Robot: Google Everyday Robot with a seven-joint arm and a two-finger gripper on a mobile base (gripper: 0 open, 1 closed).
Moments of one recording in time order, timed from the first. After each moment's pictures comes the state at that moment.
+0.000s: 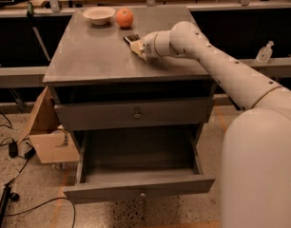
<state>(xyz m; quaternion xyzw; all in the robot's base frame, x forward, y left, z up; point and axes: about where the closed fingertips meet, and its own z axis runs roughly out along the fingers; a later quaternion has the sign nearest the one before) 0.850 0.029 0.836 -0.31 0.77 0.23 0.50</state>
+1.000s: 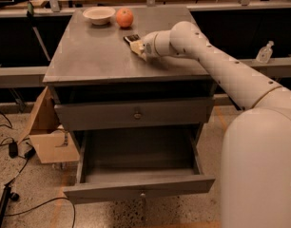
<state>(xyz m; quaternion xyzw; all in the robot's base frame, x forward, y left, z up) 0.850 0.029 0.836 -0.31 0.77 0.23 0.50</state>
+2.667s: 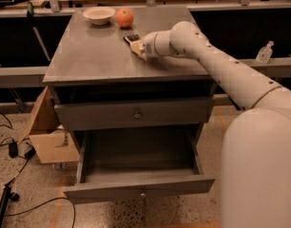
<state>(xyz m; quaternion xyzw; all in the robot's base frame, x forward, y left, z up) 0.850 0.029 0.836 -0.31 0.77 0.23 0.50</state>
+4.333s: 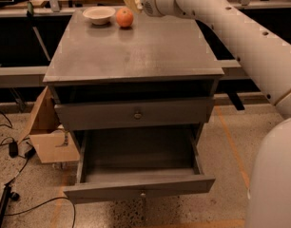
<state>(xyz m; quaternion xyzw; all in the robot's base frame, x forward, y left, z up) 0.814 0.032 1.017 -0.40 0.67 0.12 0.62</state>
